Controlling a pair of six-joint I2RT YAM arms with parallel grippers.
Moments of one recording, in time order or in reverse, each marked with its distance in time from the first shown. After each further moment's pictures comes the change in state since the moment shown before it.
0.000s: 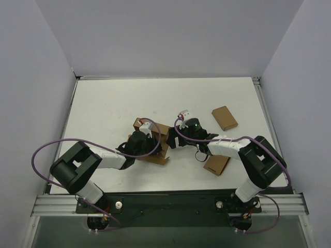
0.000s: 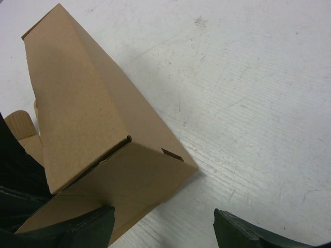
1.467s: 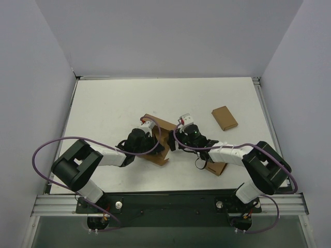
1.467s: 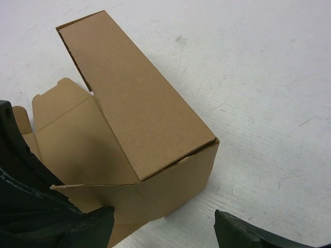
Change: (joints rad) left arm 0.046 0.026 0.027 -0.033 0.117 0.023; right arm 0.076 -0.072 -0.087 0.075 0.201 0.004
